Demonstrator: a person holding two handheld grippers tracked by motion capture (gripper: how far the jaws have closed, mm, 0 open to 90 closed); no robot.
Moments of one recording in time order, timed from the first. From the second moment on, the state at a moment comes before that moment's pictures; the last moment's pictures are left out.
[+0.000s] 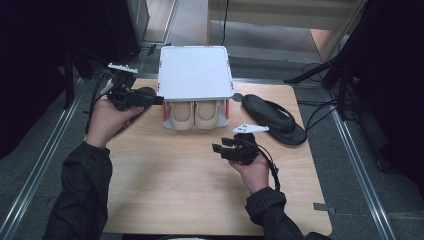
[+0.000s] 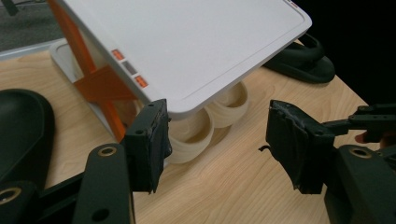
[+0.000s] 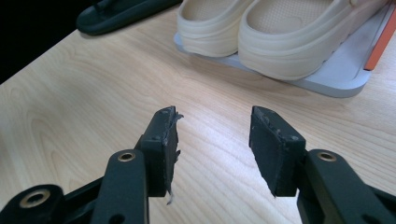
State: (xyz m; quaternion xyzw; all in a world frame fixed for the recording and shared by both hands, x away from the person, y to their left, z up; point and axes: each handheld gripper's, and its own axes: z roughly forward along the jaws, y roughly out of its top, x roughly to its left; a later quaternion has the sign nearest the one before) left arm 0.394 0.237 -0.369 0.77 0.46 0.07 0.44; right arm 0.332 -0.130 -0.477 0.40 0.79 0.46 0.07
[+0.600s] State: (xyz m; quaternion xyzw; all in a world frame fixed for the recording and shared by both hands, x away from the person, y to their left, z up) left arm 0.381 0.279 -0.395 0.75 0.50 0.10 0.41; right arm 0.309 -0.153 -0.489 0.40 0.79 0.46 0.08
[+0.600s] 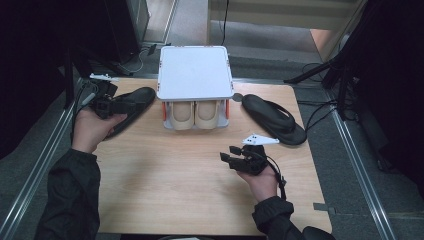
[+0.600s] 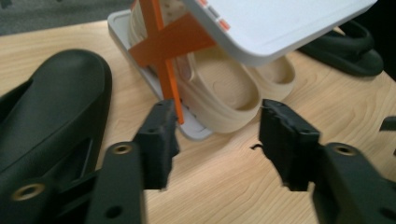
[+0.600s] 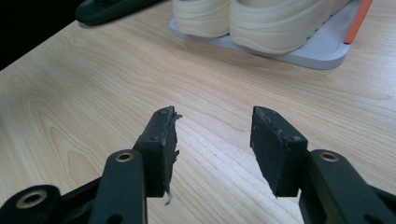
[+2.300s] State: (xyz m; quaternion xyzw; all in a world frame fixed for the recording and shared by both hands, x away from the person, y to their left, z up) left arm 0.482 0.296 -0.496 0.72 0.61 0.12 0.32; right arm 0.296 -0.175 -0.500 0.44 0.78 0.44 0.10
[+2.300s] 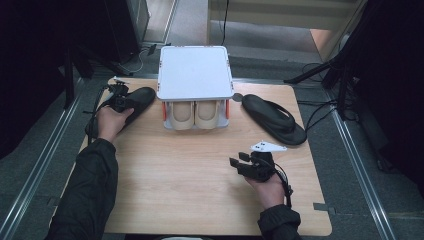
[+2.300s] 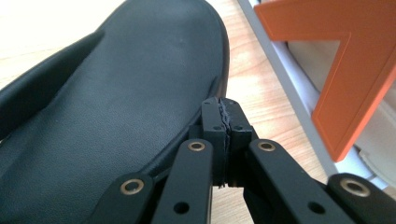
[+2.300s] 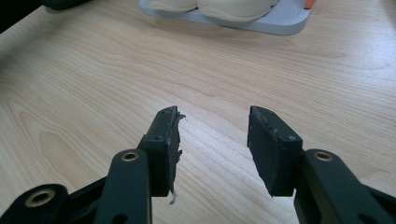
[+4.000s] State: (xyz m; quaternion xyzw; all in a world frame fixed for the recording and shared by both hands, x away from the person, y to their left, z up) left arm 0.380 0.297 -0.492 0.74 0.58 0.08 0.33; right arm 0.315 -0.160 -0.498 0.42 0.79 0.44 0.08
